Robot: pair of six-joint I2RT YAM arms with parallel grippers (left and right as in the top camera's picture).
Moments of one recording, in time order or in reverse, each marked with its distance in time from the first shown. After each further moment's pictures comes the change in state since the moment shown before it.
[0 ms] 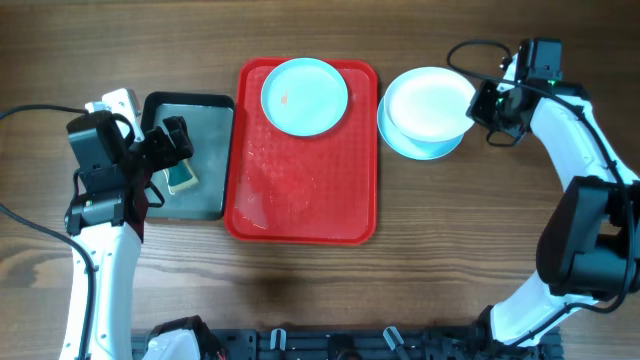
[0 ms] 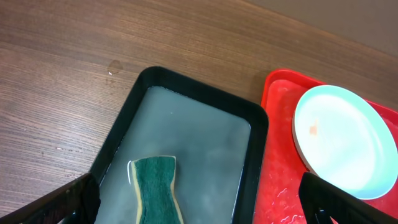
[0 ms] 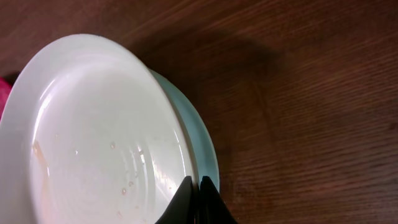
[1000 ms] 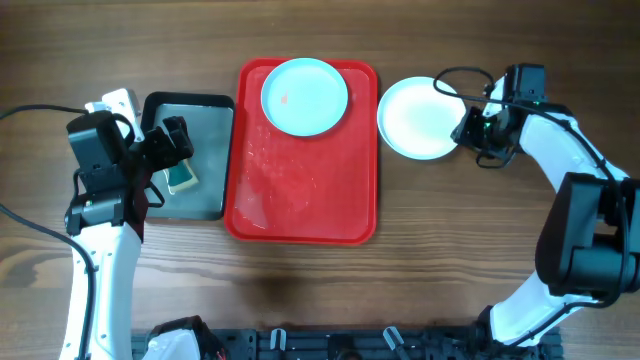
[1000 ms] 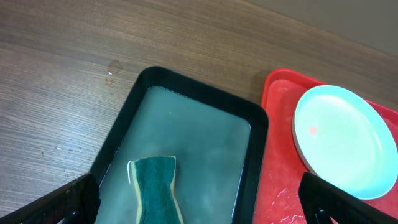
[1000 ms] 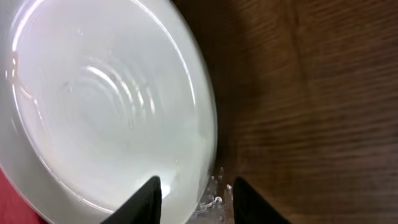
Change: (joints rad) left arm 0.000 0.000 0.000 0.000 0.000 0.000; right arm 0.010 0.000 -0.140 0.023 -0.071 -0.049
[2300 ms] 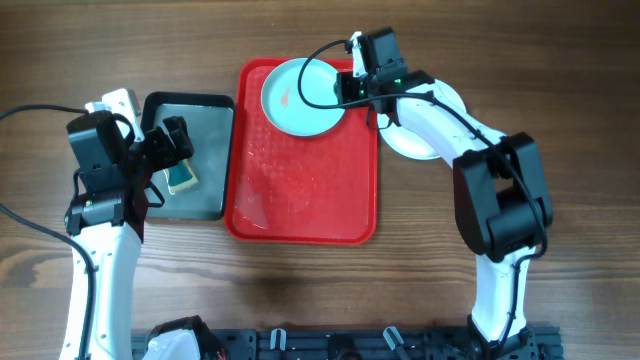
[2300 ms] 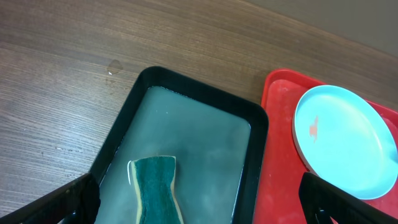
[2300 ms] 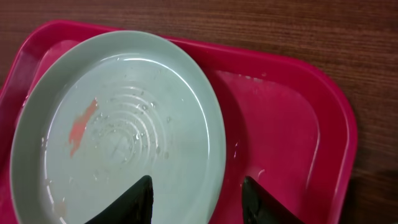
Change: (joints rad) left arm 0.000 0.000 0.000 0.000 0.000 0.000; right arm 0.504 0.292 0.377 0.294 0.118 -0.054
